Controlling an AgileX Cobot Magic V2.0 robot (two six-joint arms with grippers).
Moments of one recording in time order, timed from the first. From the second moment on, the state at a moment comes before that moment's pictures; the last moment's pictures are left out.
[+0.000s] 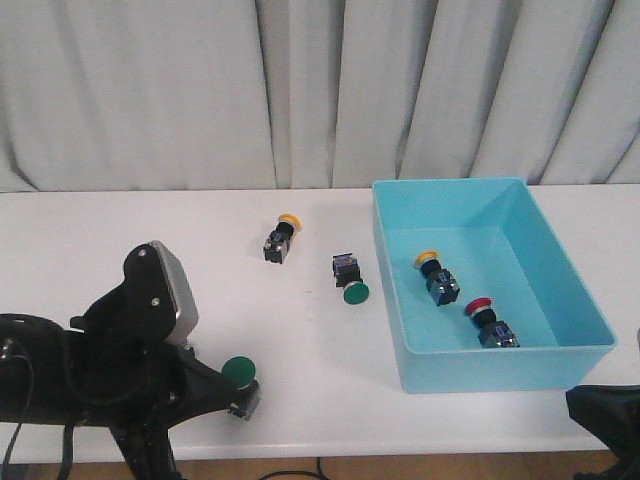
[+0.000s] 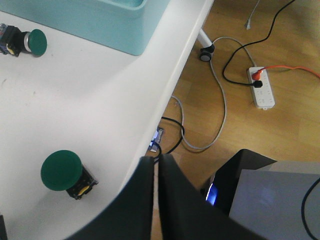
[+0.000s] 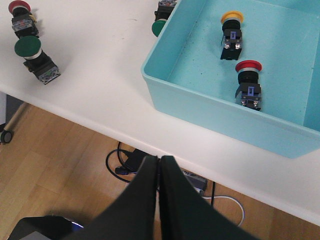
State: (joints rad) left arm -0.49 1.21 -0.72 -0.83 0.63 1.16; right arm 0.33 0.64 -0.58 0.14 0.76 -0.12
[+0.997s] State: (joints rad) left arm -0.49 1.21 -0.72 -0.82 0.62 1.15; right arm 0.33 0.64 -0.58 0.14 0.78 -0.12
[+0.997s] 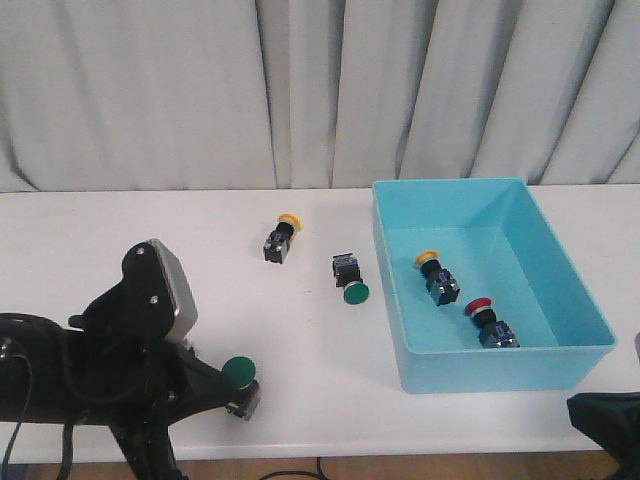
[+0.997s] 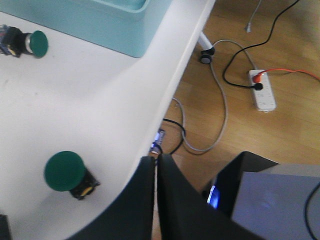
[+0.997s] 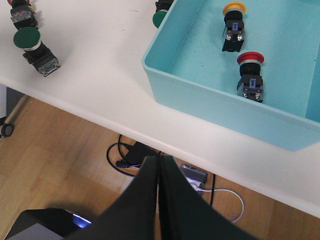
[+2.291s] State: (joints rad) left arm 0.01 -0.01 0.03 -0.01 0.05 -0.11; right arm 0.33 0.64 -0.58 0.14 0.79 -0.12
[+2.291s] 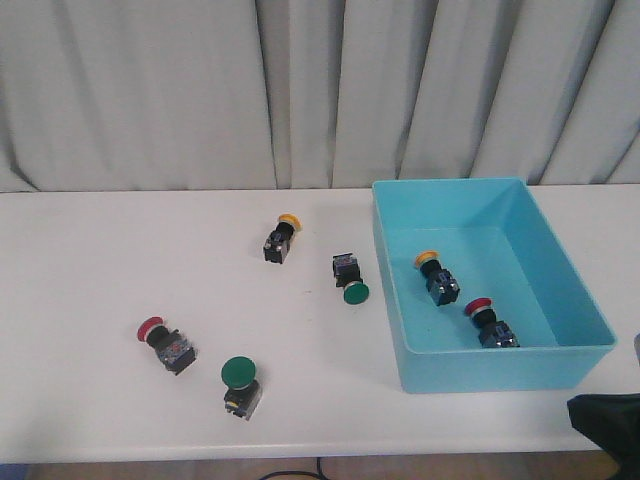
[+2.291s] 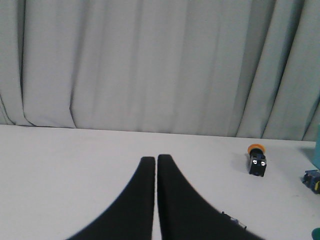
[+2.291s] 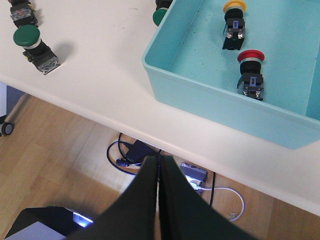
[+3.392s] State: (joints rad) left arm 0.01 -0.01 0.03 0.00 0.06 -0.03; right arm 0.33 0.64 -0.58 0.14 0.79 -0.12
